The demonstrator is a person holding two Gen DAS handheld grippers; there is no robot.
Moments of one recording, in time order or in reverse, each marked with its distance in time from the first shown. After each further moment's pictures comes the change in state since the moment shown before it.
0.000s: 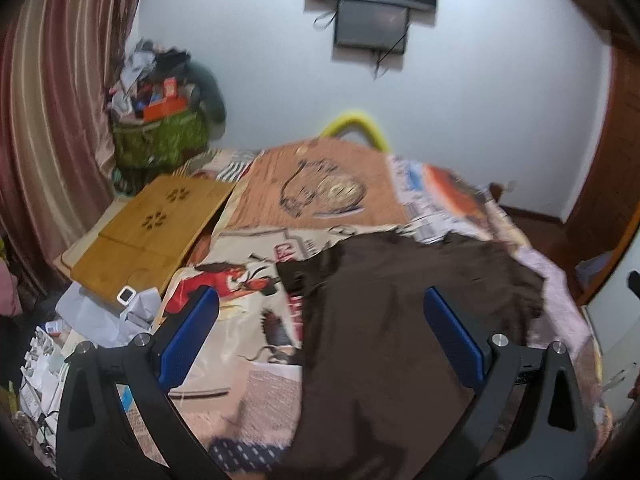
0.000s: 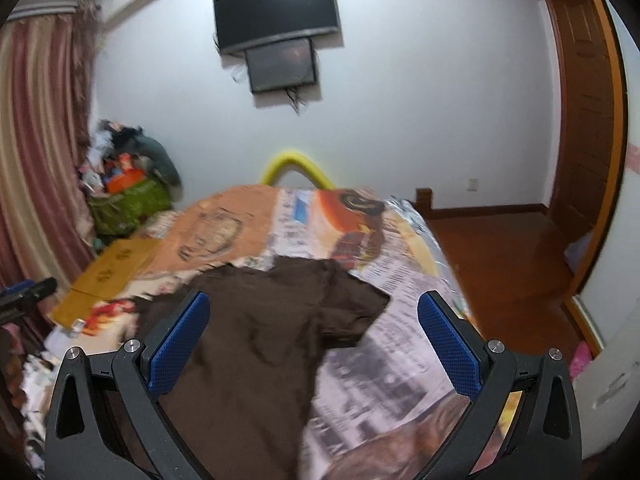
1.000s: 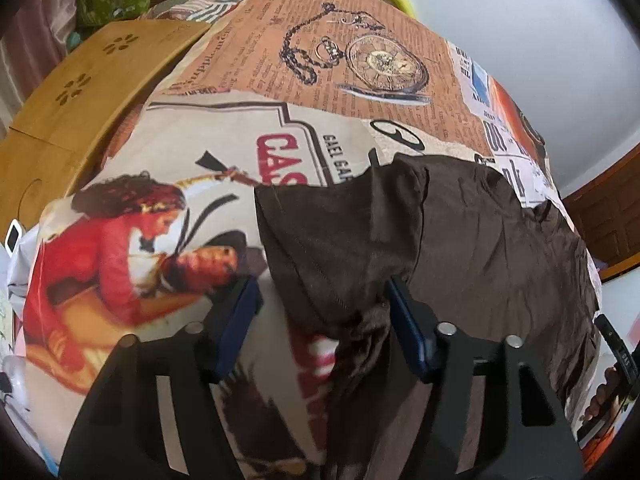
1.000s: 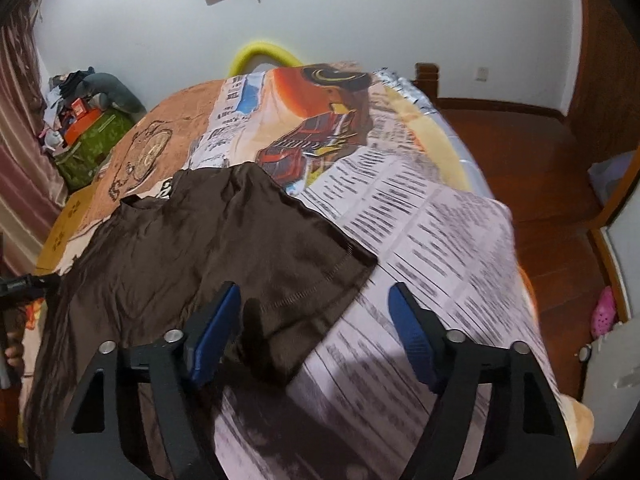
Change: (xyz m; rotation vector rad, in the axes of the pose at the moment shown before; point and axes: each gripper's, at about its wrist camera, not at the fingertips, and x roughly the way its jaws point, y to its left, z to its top) left arm 0.258 0.052 -0.009 -0.180 0.489 -0.120; right arm 0.166 -0.068 -0.013 0.115 0.377 0.088
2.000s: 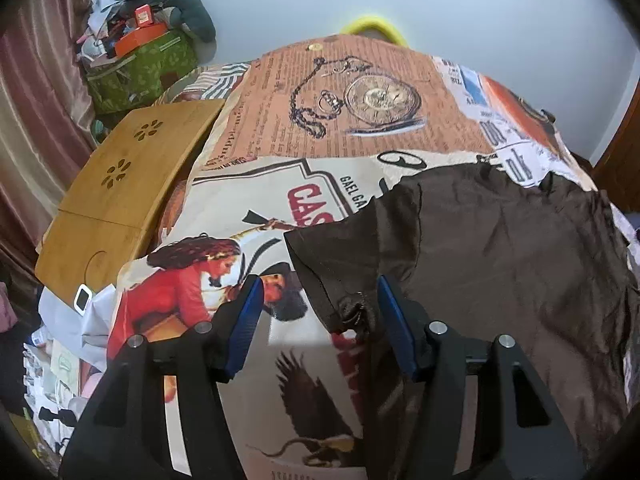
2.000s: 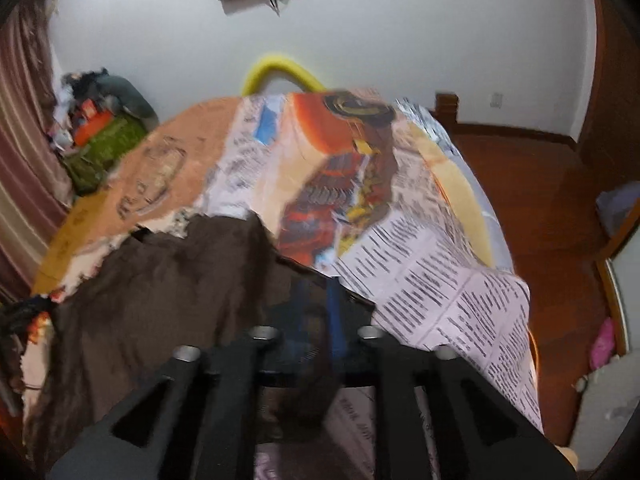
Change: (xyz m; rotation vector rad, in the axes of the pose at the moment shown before) left arm -0.046 -0.023 -0.019 0.202 -0.181 0.191; right arm 0.005 0.018 0.038 -0.064 -0.015 -0.046
